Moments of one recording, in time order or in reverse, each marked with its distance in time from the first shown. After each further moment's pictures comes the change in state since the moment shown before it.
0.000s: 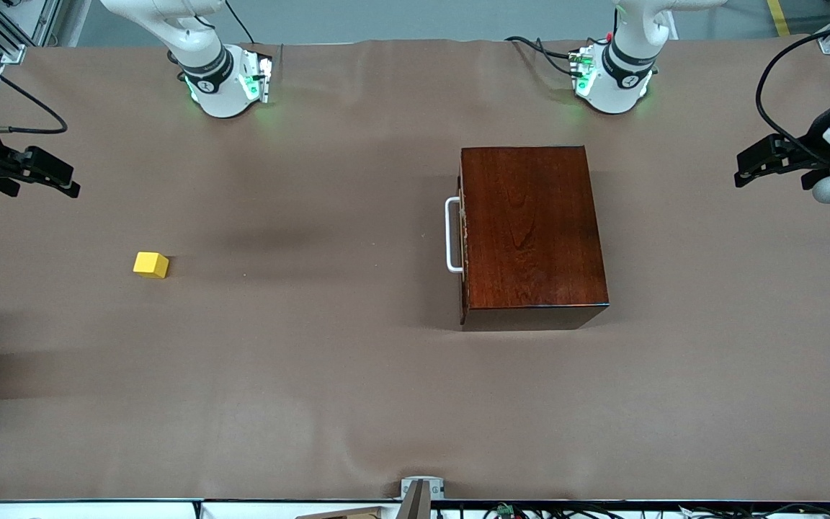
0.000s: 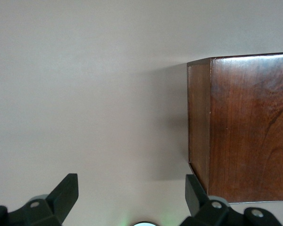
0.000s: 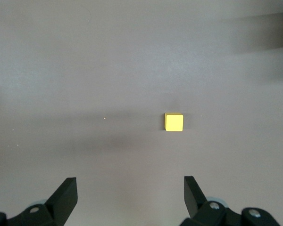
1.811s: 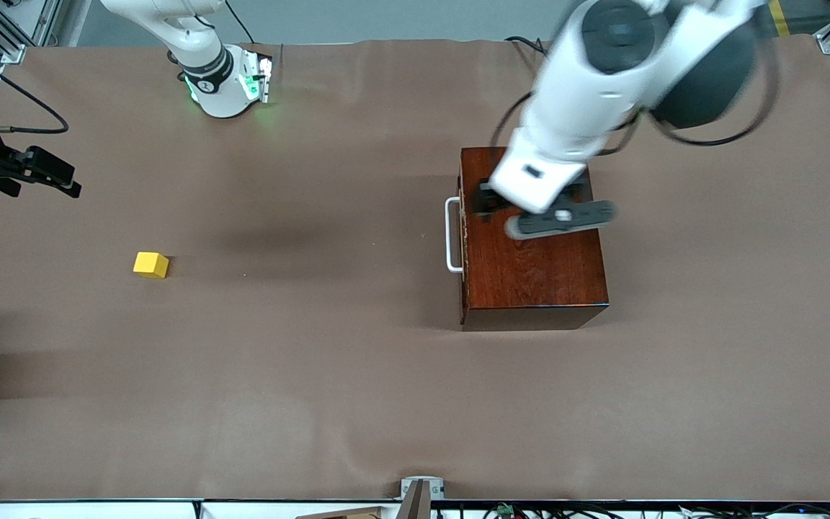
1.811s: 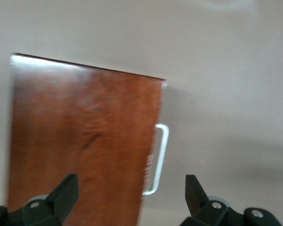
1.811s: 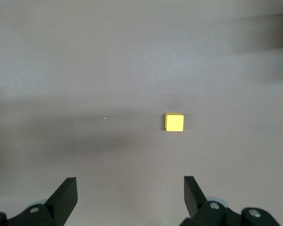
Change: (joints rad) left arm -0.562 0.356 -0.018 0.257 -0.039 0.231 -0.817; right arm 0.003 0.000 0.000 0.000 0.000 0.000 0.000
